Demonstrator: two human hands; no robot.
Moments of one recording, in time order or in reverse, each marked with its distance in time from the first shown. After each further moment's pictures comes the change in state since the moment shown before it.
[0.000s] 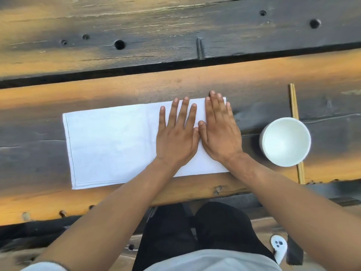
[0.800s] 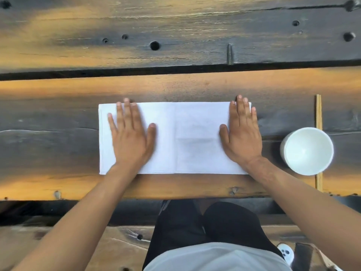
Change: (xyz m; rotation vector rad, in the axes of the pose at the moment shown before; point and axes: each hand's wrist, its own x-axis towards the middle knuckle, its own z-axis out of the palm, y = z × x) left_hand -0.068 -0.133 -0.048 0.013 -0.004 -0.472; right_hand -0.001 -0.005 -0.006 0.034 0.013 0.004
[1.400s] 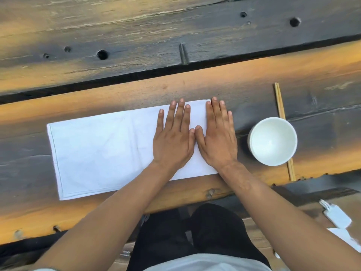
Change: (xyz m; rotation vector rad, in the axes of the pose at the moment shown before) left_hand 0.005 0.168 0.049 0.002 0.004 0.514; right_hand -0.014 0.012 -0.001 0.096 0.037 0.221
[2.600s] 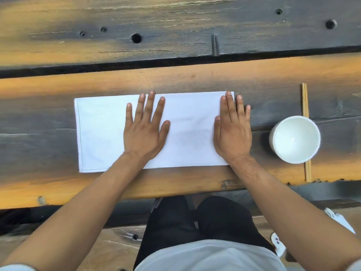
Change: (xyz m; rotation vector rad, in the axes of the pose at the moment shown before) left_hand -0.059 -0.116 -0.022 0.058 -0.074 -0.193; right_hand -0.003 -0.016 0.014 -0.116 0.057 -0.089
